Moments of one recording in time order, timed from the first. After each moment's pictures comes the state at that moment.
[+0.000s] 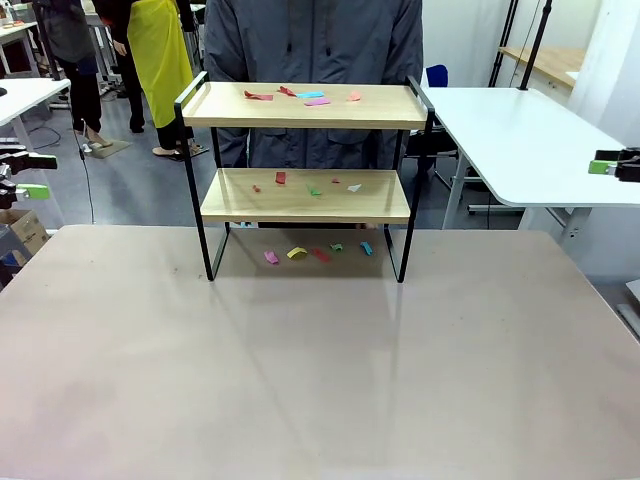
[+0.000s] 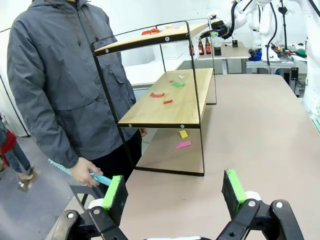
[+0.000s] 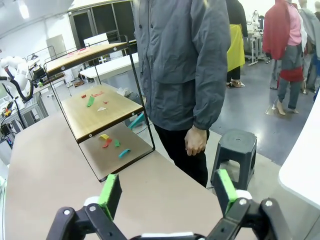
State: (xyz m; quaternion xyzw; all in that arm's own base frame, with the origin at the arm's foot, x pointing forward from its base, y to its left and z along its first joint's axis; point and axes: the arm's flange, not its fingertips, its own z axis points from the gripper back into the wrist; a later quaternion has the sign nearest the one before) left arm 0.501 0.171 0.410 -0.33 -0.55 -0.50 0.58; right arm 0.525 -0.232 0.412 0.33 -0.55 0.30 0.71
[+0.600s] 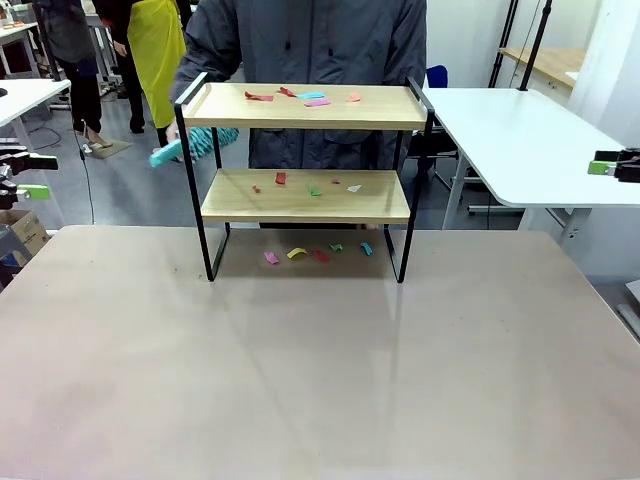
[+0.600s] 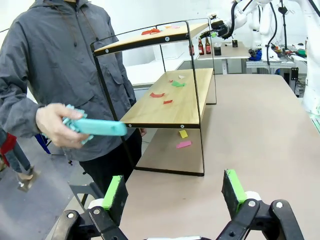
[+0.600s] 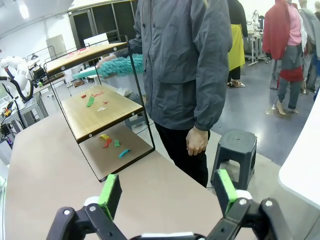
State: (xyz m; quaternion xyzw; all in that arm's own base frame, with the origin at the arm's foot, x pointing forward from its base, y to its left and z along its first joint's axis) left arm 0.501 0.171 0.410 -0.33 -0.55 -0.50 0.58; right arm 0.525 -0.232 0.412 0.33 -0.54 0.30 0.71
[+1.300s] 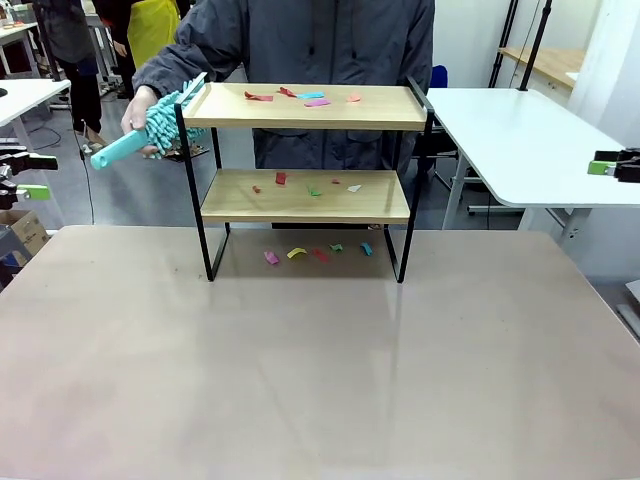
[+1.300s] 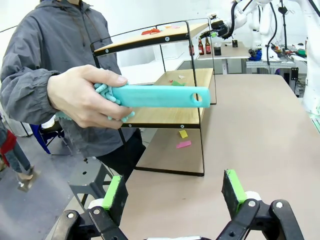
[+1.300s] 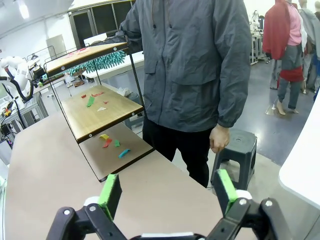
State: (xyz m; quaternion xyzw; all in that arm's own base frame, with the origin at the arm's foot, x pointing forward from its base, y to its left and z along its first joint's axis) left arm 0.501 0.171 0.410 -0.33 -0.55 -0.50 0.58; right arm 0.525 -0.232 0.412 0.33 -0.54 0.30 0.71
